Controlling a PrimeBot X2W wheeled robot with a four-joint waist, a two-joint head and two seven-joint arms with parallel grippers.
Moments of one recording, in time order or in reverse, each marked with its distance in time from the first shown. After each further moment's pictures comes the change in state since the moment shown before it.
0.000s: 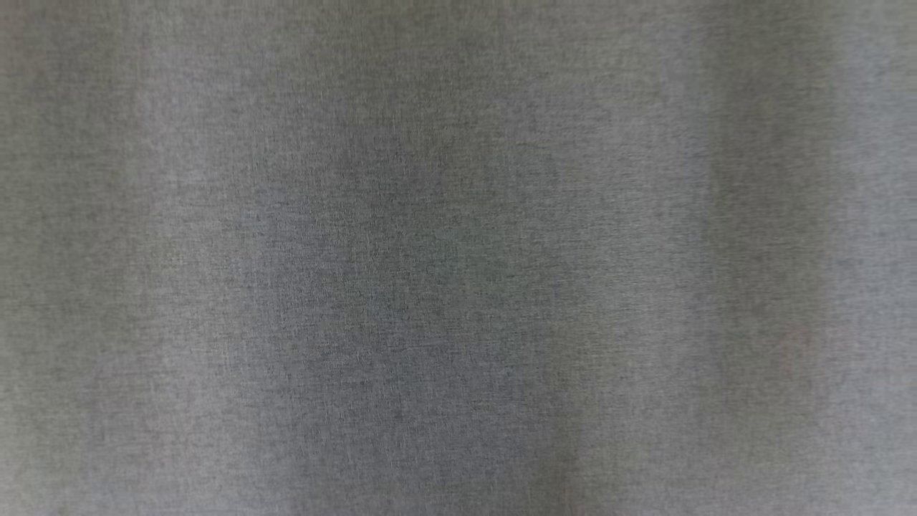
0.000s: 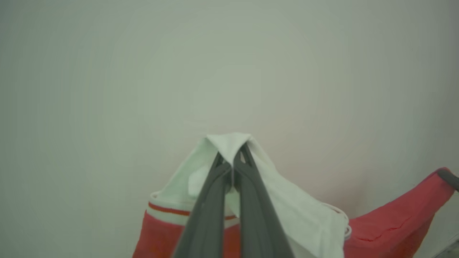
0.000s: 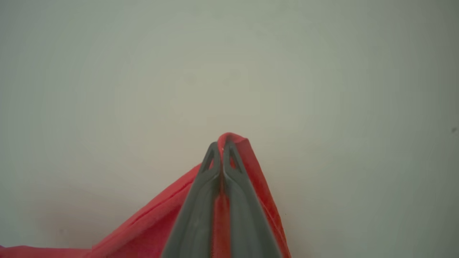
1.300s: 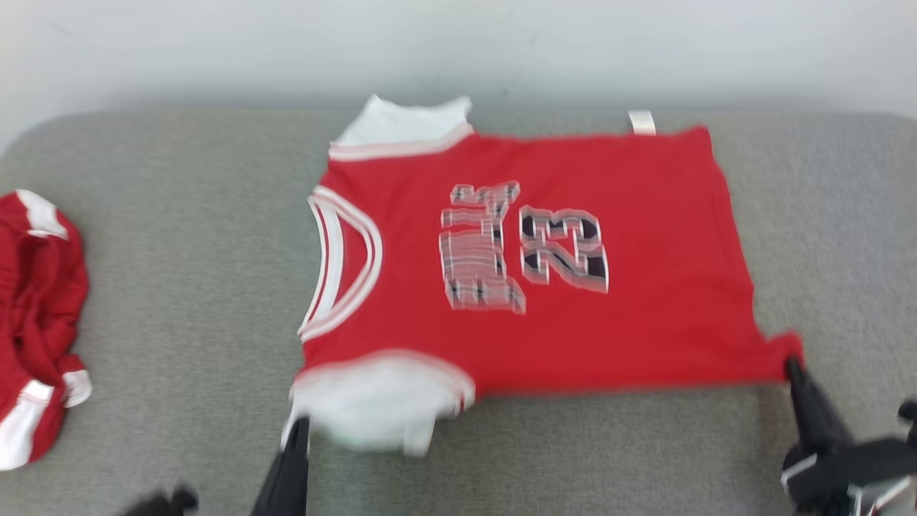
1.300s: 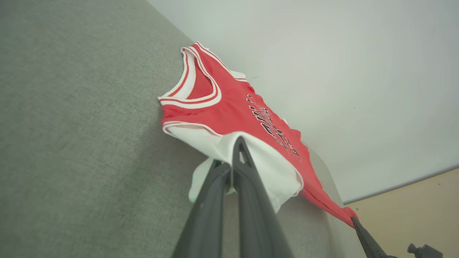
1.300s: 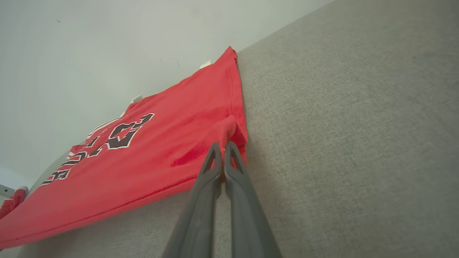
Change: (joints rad) left arm 2.021 0.103 0.024 -1.065 -0.401 0.273 -0.286; right arm 1.736 -0.258 0.177 -0.709 0.439 0.000 -0.107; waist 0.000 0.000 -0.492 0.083
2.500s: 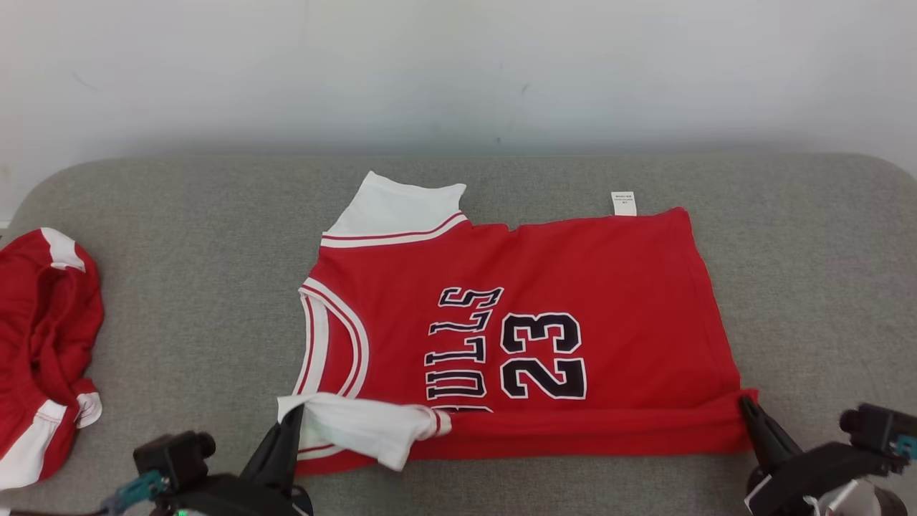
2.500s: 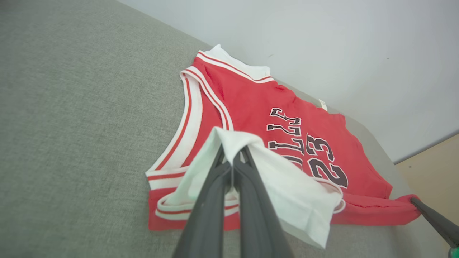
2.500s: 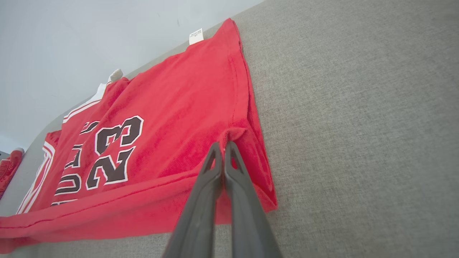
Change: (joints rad) left arm -0.101 -0.015 0.041 0.300 0.200 -0.104 0.146; right arm 0.080 0.150 -0.147 -0.018 -0.223 0.000 0.270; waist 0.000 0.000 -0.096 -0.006
